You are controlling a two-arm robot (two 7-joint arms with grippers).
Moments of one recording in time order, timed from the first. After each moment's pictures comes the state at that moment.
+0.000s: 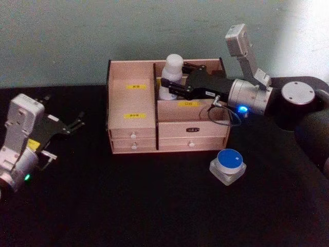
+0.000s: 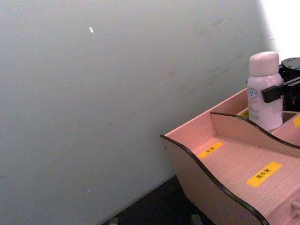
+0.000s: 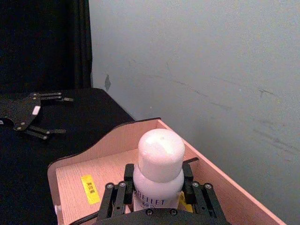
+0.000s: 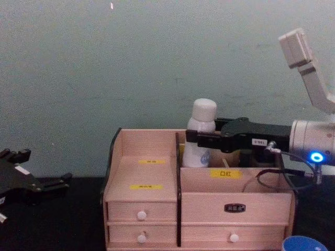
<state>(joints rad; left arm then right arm) -0.20 0.60 0.45 -1.41 -0.25 -0.12 0.03 0.88 0.15 -0.45 -0.51 0.32 -0.31 0.92</state>
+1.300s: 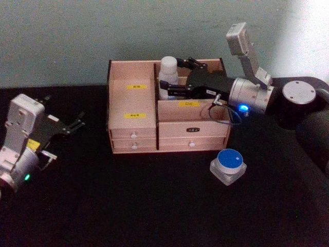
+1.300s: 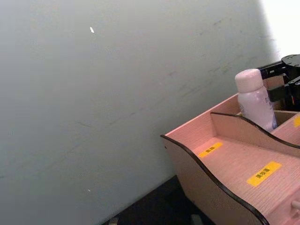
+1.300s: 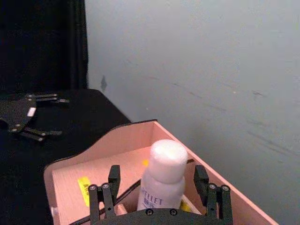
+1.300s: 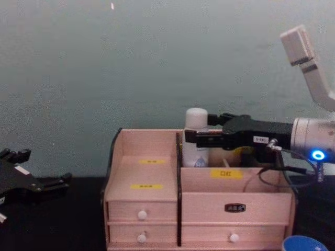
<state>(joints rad) -0.20 0.60 0.45 -1.41 -0.25 -0.12 0.03 0.86 0.16 -0.45 -0.54 0.32 -0.30 0.90</state>
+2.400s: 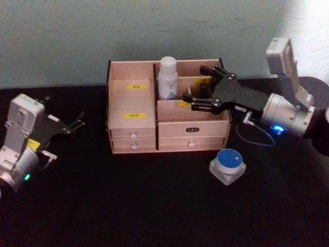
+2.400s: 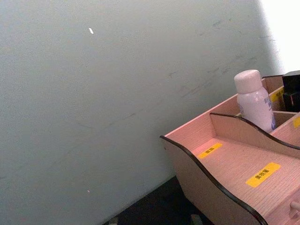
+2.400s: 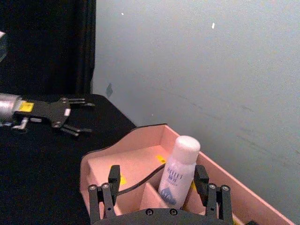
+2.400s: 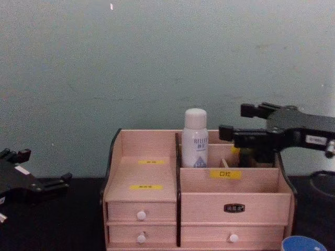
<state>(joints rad) -0.20 0.60 0.45 -1.41 -0.25 -0.12 0.03 0.51 0.43 -0.44 -1.21 0.40 -0.15 0.76</state>
